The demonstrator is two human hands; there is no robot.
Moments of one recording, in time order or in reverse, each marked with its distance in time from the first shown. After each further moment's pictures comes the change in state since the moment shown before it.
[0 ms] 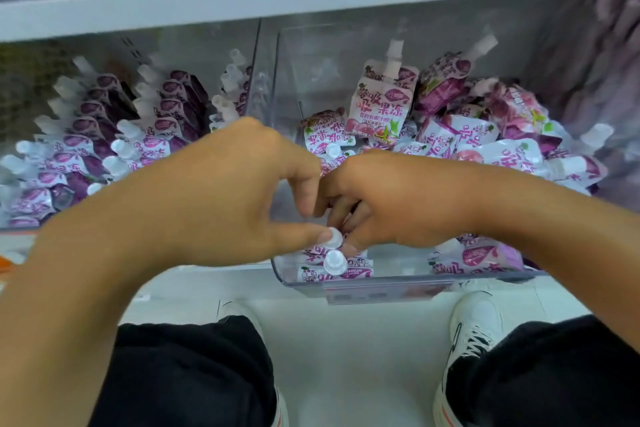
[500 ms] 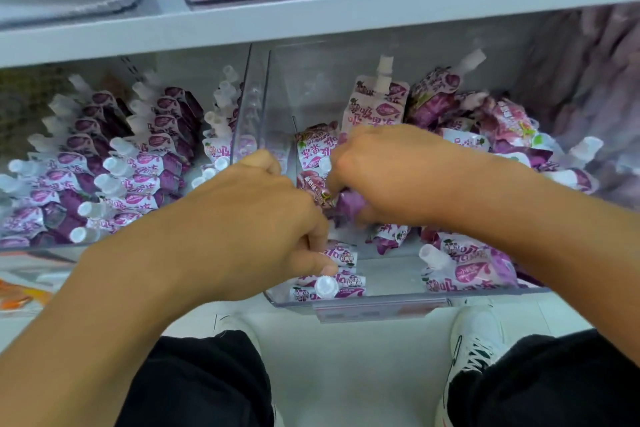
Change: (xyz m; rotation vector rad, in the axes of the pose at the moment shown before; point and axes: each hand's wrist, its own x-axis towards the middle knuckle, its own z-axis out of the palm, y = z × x) left_hand 0.011 0.013 0.009 0.253 -0.324 -0.004; right_hand 0.006 0.015 -0.024 -0.728 0.236 -0.044
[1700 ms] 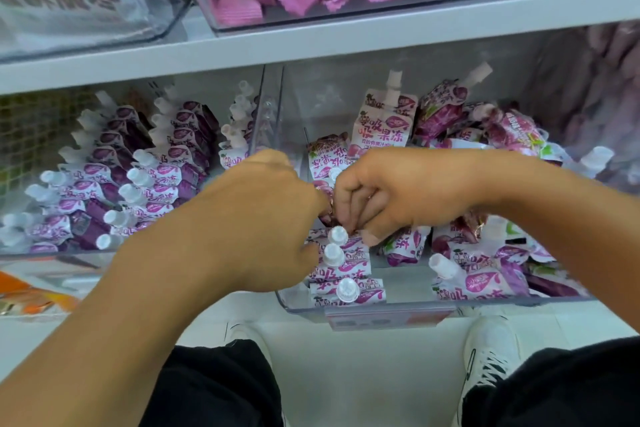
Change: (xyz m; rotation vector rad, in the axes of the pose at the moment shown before) left_hand 0.004 -0.009 0.000 0.129 0.080 -0.095; right_hand -0.004 0.016 0.002 0.890 -0.282 0.070
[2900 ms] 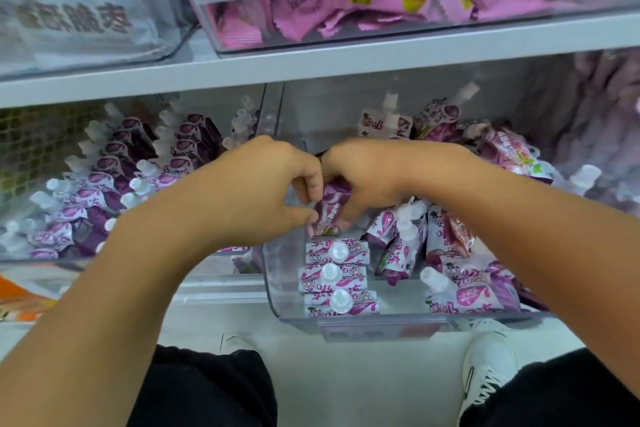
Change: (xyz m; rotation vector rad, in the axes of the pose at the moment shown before) left_hand 0.015 -0.020 -0.012 -0.388 0.172 -0.071; right_hand 0.049 -0.002 -0.017 -0.581 0.143 -0.001
